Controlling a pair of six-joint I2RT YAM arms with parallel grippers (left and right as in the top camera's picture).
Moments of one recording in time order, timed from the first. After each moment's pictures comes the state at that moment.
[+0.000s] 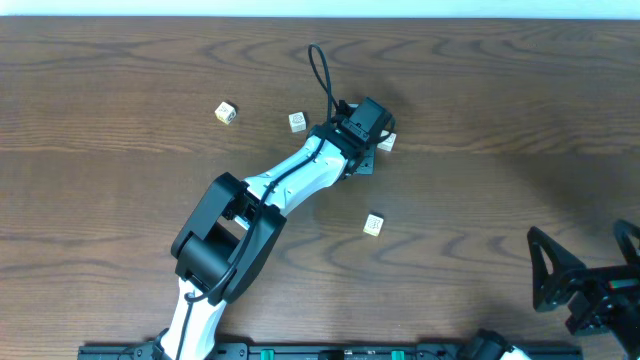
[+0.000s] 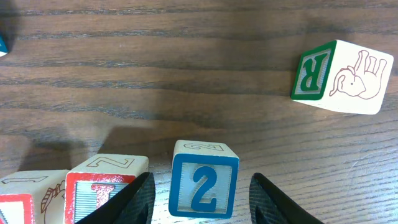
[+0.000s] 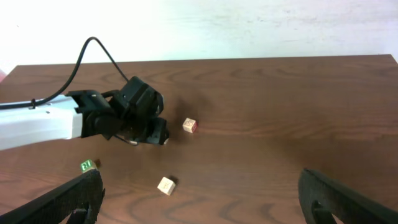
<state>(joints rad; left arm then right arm) -0.70 2.13 1.52 -0.55 -0.12 -0.56 0.88 0.80 1.79 -1.56 0.61 0.53</state>
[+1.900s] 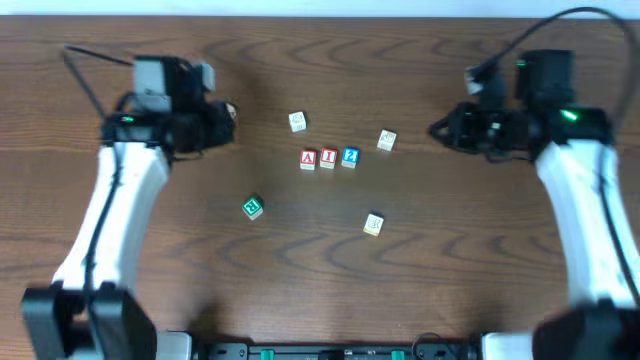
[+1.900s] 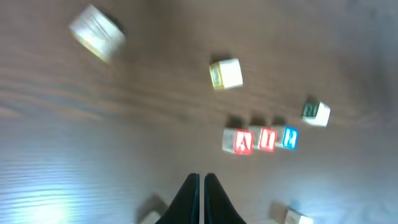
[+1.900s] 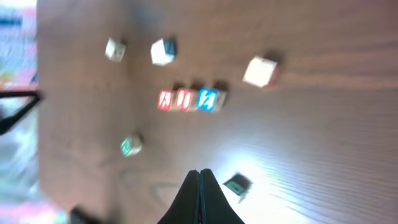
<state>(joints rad) -0.05 1.58 1.25 -0.70 0.40 -0.30 0.00 1.59 1.40 -0.95 -0.62 0.22</state>
